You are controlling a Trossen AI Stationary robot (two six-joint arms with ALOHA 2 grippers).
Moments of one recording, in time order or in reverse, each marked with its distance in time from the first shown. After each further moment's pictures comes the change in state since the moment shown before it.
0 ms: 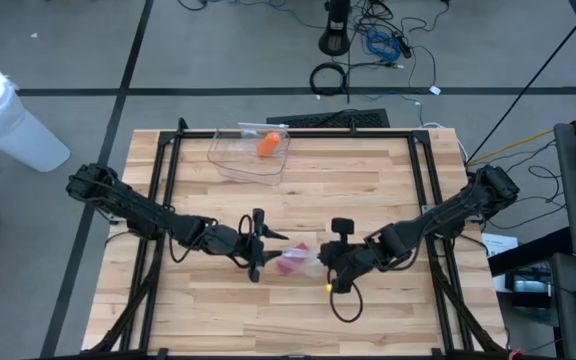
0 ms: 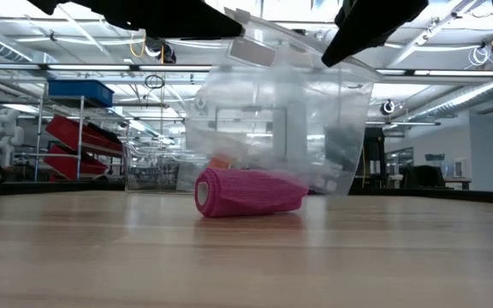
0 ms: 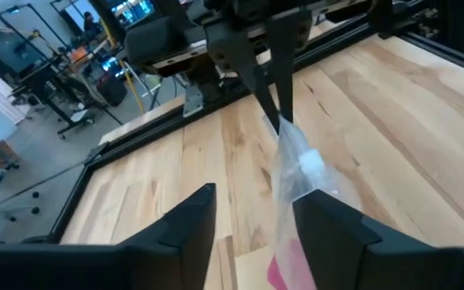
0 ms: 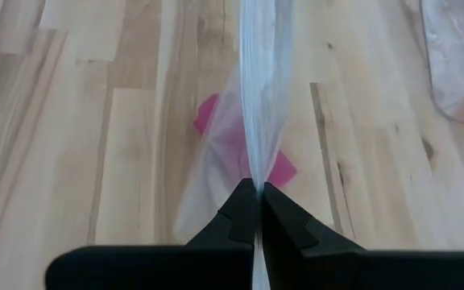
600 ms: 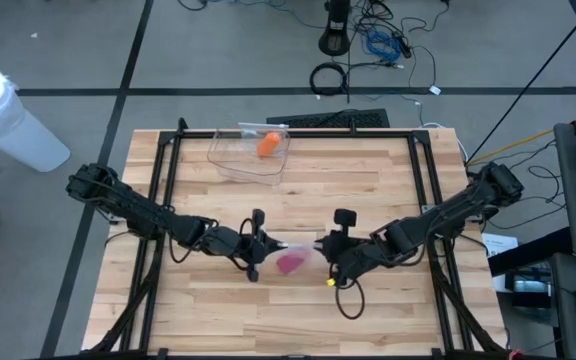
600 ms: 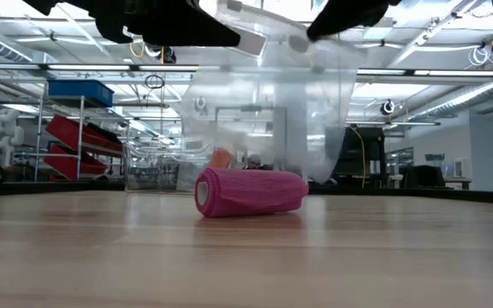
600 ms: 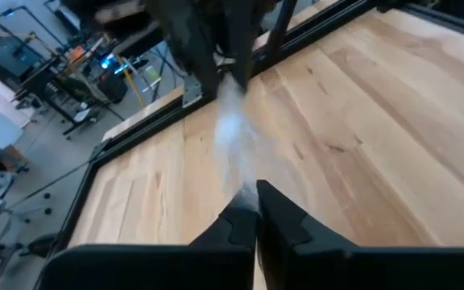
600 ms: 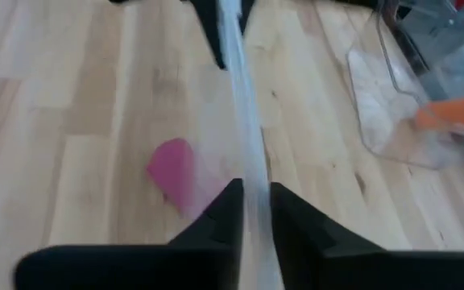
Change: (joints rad) left arm 0.000 0.000 0.000 -0.043 -0.015 0.050; right arm 0.009 -0.048 0.000 0.055 0.160 -0.063
